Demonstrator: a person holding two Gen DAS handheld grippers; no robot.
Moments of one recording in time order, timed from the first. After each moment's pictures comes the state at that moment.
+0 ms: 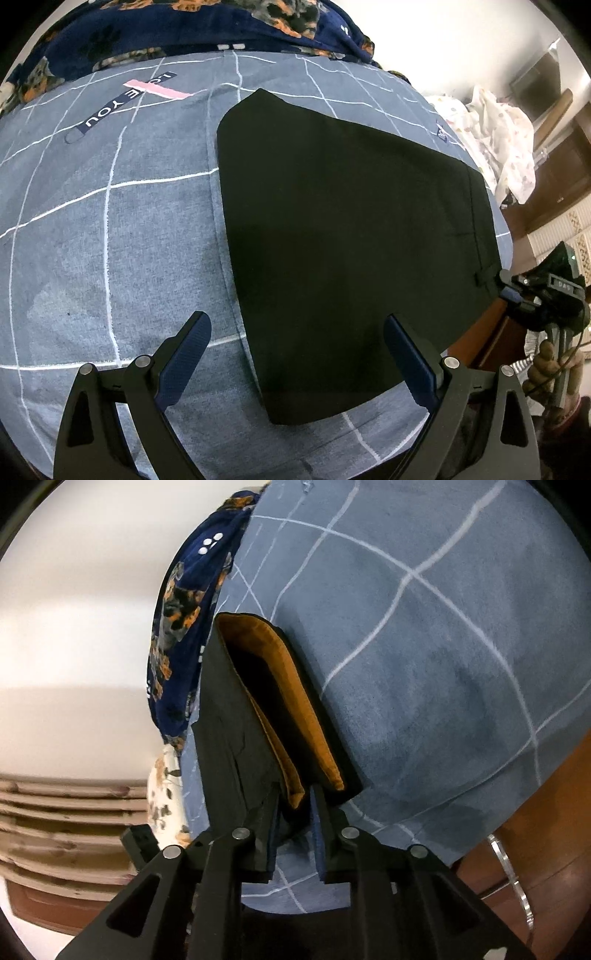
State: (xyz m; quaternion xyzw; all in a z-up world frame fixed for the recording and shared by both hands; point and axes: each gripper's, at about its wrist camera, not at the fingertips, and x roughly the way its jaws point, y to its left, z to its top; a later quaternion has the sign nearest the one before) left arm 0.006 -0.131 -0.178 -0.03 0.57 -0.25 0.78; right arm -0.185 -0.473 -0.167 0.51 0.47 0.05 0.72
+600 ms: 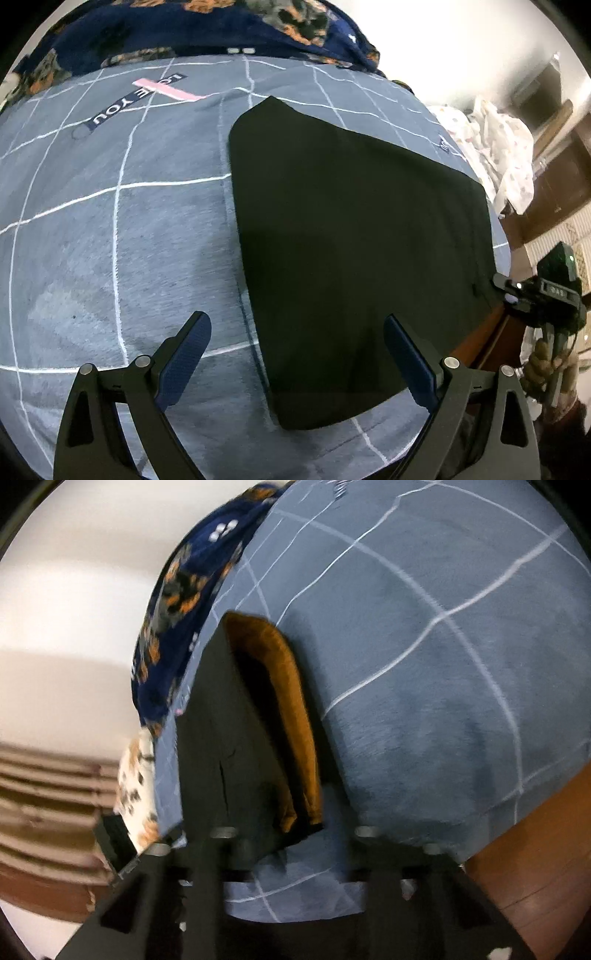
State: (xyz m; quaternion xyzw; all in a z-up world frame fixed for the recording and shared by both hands) left arm 0.013 -0.118 -0.179 -0.05 0.56 -0.25 0.79; right arm -0.166 -0.465 -0.165 0.44 0.49 0.05 0.75
